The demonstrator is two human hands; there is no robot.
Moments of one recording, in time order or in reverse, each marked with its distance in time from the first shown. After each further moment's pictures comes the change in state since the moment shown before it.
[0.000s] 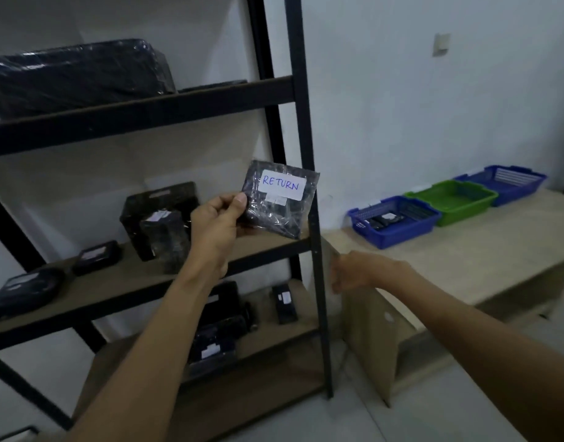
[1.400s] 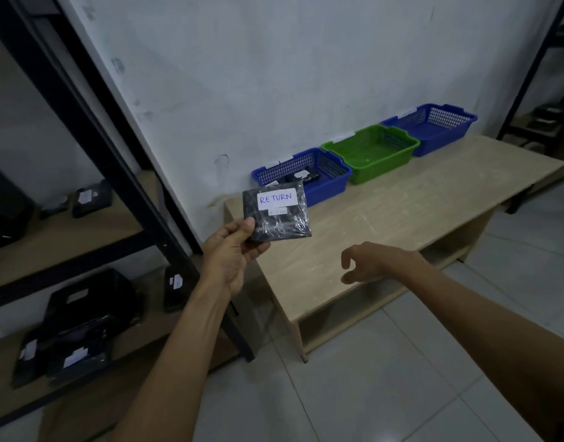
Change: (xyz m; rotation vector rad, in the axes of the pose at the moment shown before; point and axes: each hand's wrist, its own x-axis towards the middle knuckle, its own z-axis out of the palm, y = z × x) left_hand -0.010 -0.199 0.353 -0.226 -0.025 -0.529; right_hand -0.007 0.397 0.077 0.207 -0.244 0.208
